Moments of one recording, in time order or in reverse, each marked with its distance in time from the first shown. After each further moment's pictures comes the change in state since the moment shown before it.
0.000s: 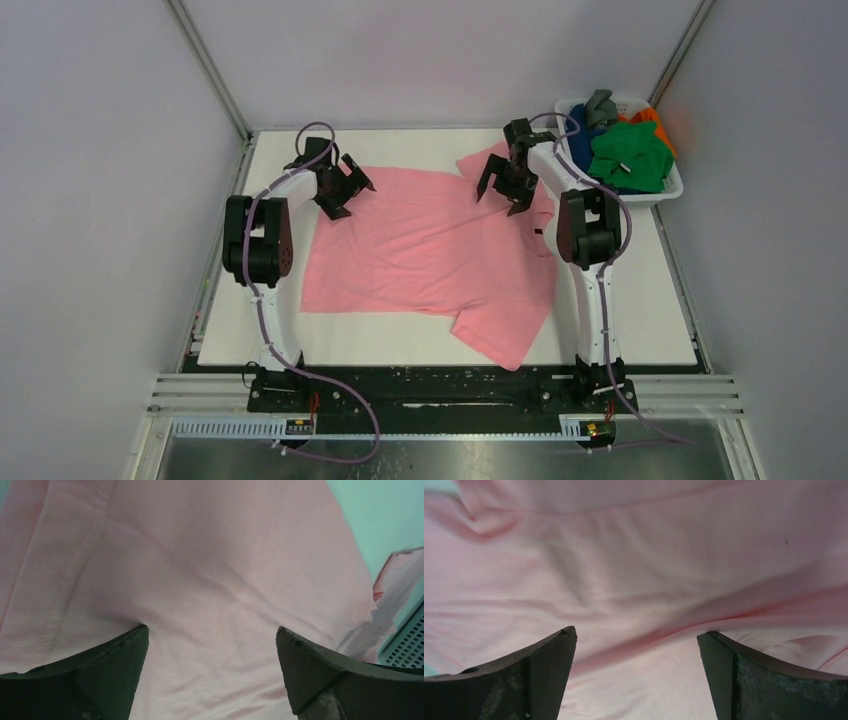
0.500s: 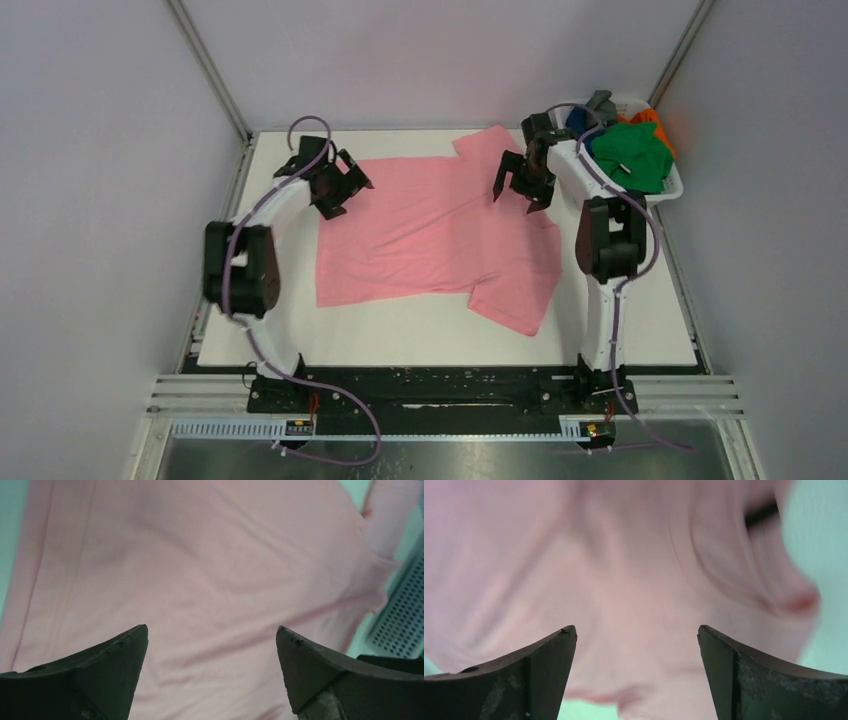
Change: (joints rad) left arm -0.036 -0.141 -0.037 -0.025 -0.058 -0.008; right arm -0.055 -0.006 0.132 -0.111 0.019 -0.113
